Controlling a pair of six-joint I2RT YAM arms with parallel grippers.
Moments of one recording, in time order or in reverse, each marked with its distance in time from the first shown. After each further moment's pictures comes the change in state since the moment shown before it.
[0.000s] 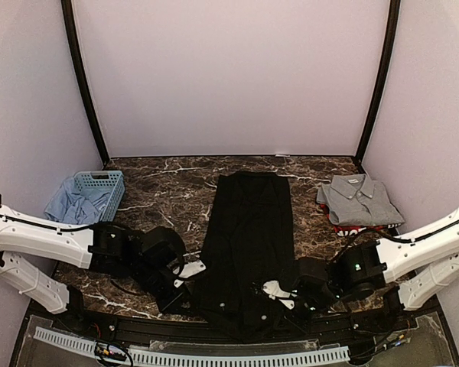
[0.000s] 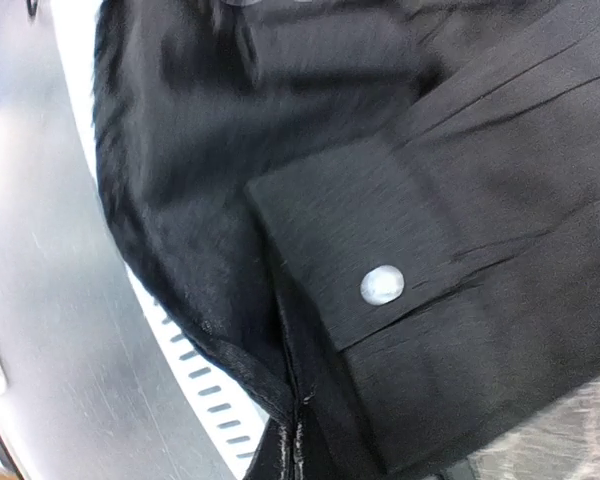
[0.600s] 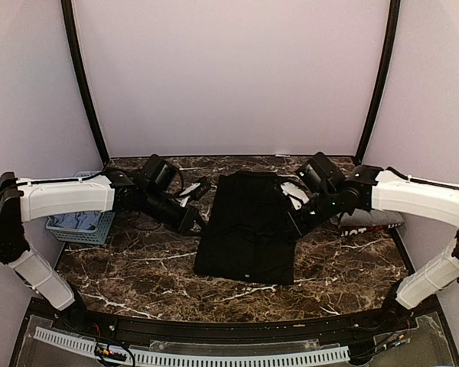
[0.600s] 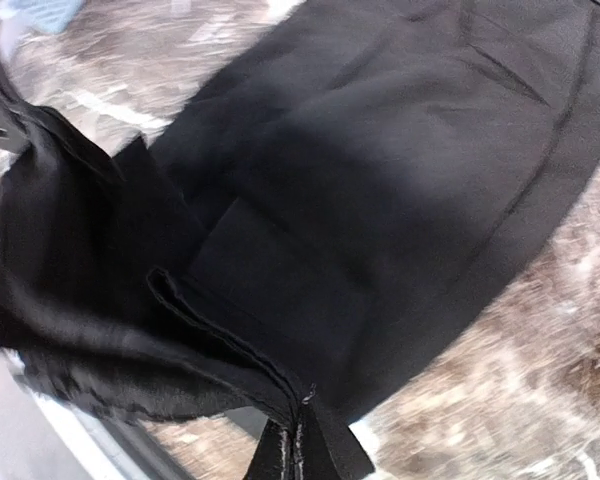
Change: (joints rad) left arm 0.471 0.204 0.315 0.058 0.174 0.052; right arm -0.643 0.067 0.340 -0.172 -0.031 -0.233
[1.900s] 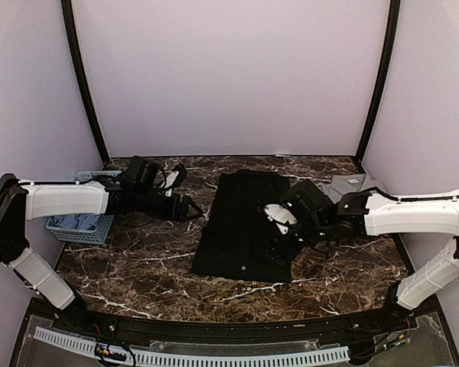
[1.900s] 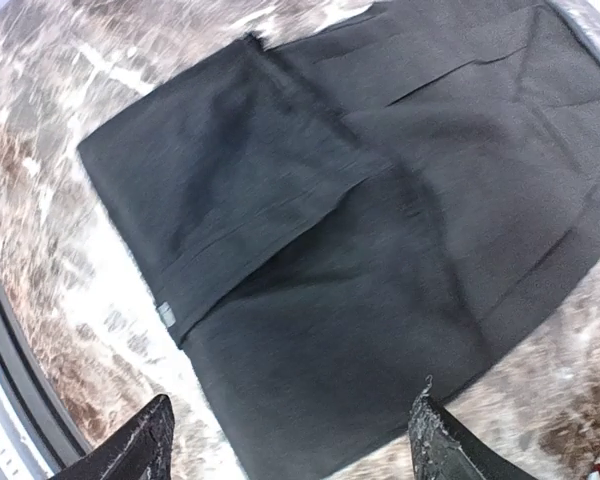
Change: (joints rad) left arm 0.175 0.048 -0.076 0.266 -0.158 -0.052; right arm 0.115 0.038 -0.112 0.221 0.174 -0.122
